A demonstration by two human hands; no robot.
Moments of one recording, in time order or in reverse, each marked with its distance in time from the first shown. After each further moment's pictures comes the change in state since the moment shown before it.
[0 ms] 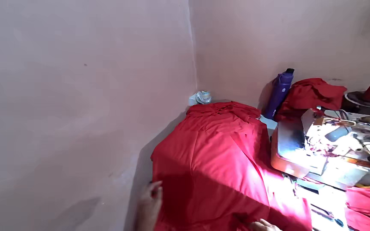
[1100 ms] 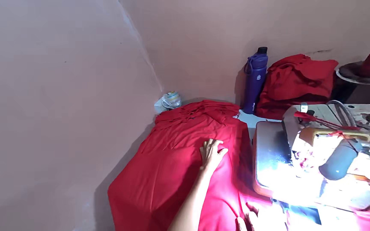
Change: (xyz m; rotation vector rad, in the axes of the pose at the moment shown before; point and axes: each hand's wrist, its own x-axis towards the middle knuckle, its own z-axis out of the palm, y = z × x) left_hand 0.153 0.235 0.284 0.109 -0.661 0.327; right_hand 0.084 0.043 -0.010 0.113 0.935 0.132
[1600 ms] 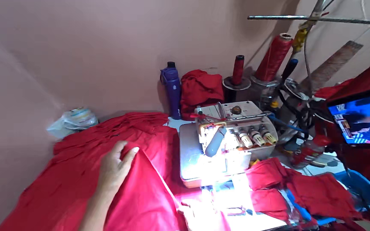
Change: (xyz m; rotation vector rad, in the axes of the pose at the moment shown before) left_hand -0.033 0.002 -0.082 -0.235 0.373 0.423; right_hand -0.005 0.004 -0.014 0.127 -0.075 -0.080
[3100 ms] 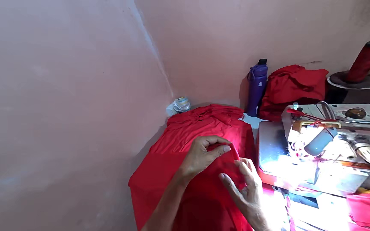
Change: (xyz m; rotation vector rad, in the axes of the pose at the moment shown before) left_hand -0.035 0.083 -0.068 -0.502 -0.164 -0.092; right_hand 0.084 -0.068 0.006 0.450 0.292 -0.292
